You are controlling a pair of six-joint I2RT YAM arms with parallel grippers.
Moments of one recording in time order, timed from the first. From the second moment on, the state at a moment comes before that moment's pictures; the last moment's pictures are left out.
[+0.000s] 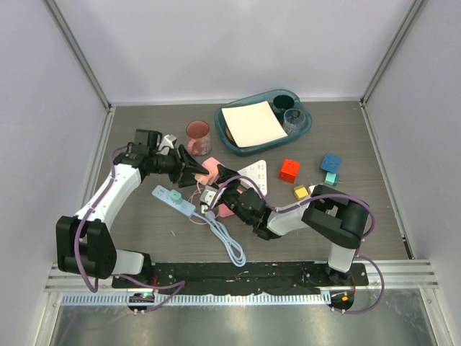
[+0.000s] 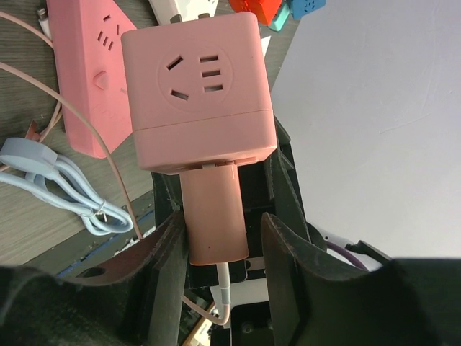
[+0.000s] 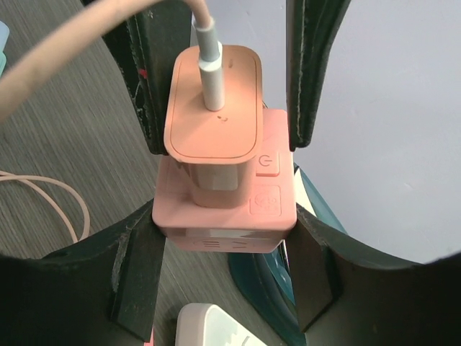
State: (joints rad) left arm -0.18 1.35 1.02 -0.59 0.85 -0.94; right arm 1.09 1.79 0.68 1.18 0.32 -0.89
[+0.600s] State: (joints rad) left arm -0.19 1.39 1.04 -0.63 0.83 -0.89; right arm 1.12 1.79 0.68 1.18 0.40 -1.00
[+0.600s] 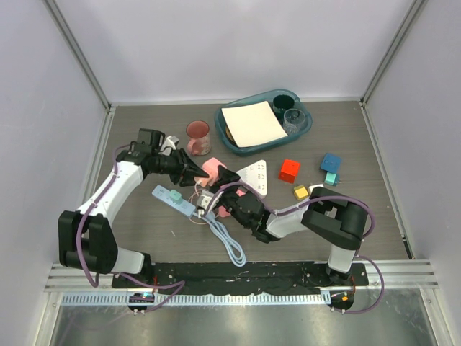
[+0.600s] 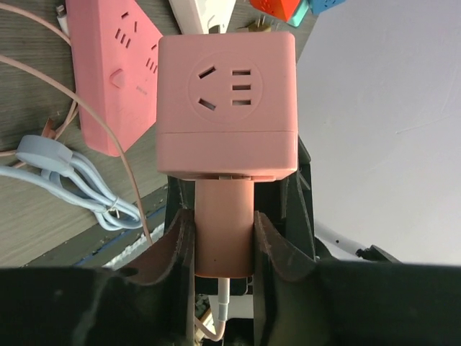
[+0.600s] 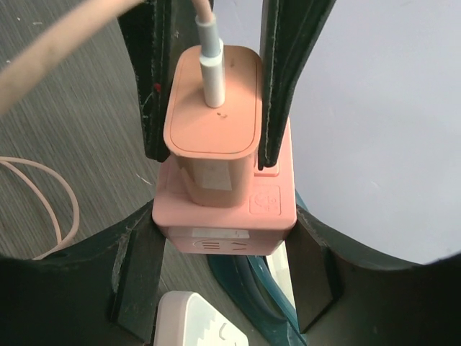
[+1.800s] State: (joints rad) left arm -0.19 1.36 1.17 -0.74 0.74 -0.81; right arm 0.96 1.75 0.58 1.18 0.30 -0.82
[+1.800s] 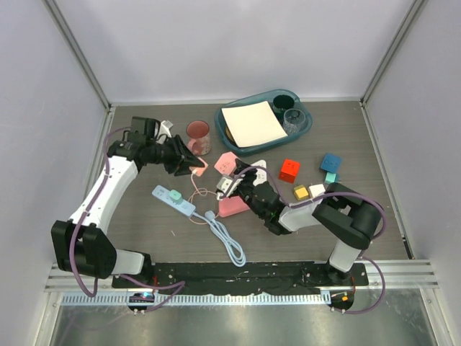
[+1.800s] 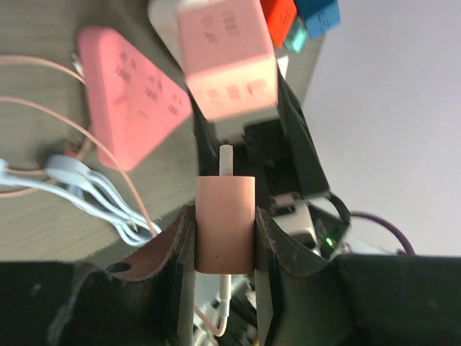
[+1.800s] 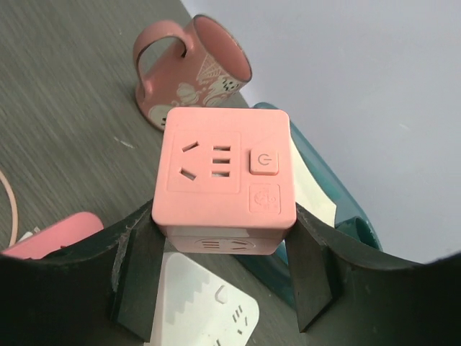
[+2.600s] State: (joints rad) left arm 0.05 1.79 1.38 -0.73 0.24 -0.76; right arm 0.96 1.88 0.84 0.79 0.30 -0.52
